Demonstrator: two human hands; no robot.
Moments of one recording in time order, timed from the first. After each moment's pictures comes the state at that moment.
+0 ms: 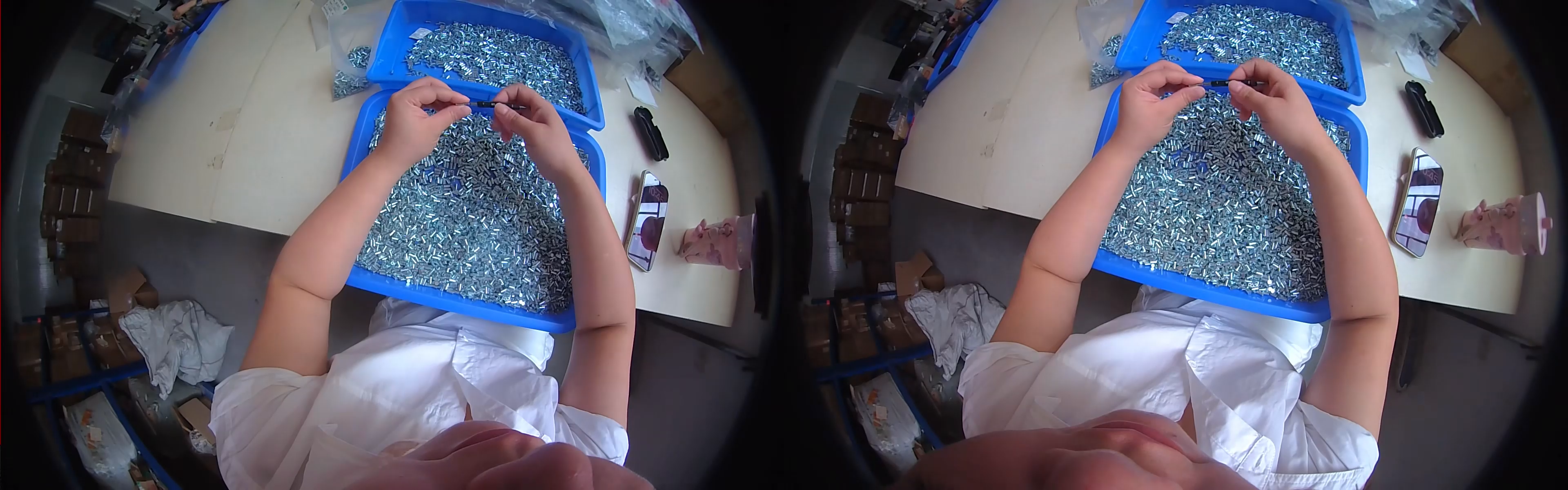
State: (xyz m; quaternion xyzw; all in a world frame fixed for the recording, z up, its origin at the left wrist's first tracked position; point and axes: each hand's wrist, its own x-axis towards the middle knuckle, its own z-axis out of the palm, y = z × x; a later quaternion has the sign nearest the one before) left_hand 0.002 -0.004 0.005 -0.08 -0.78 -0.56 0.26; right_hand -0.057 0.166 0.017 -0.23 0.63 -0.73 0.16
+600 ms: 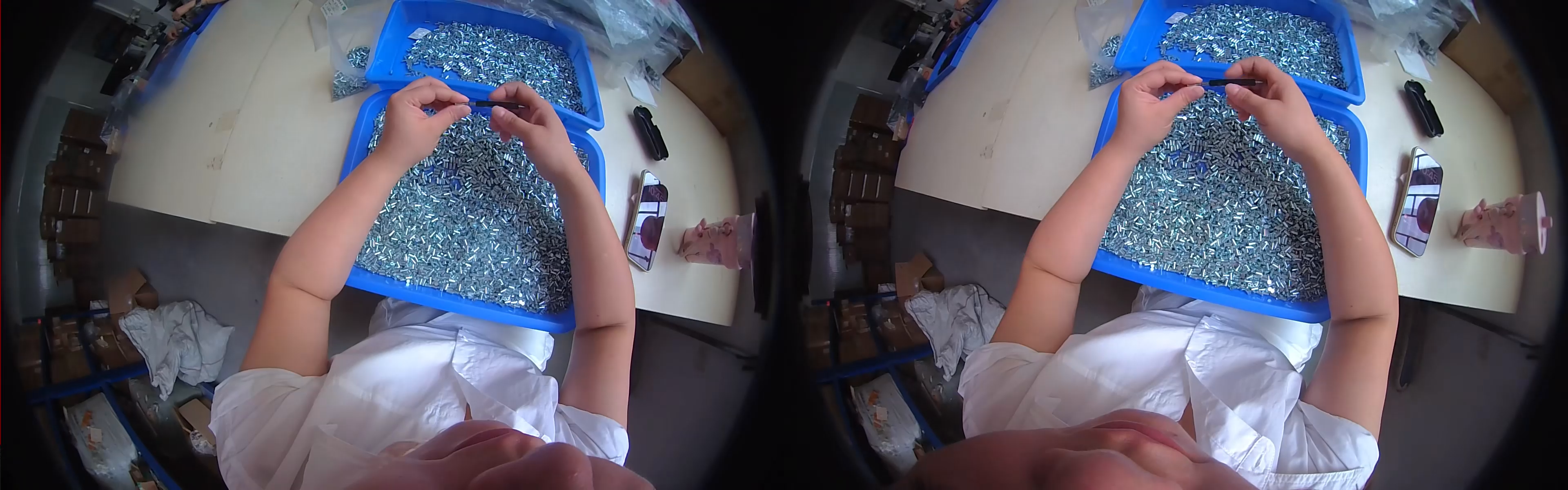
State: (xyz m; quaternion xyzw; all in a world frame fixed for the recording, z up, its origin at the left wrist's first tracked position) left_hand 0.002 -0.004 0.005 -0.09 -0.78 -0.56 0.25; right_hand -0.058 0.171 0.019 -0.26 0.63 -0.71 0.20
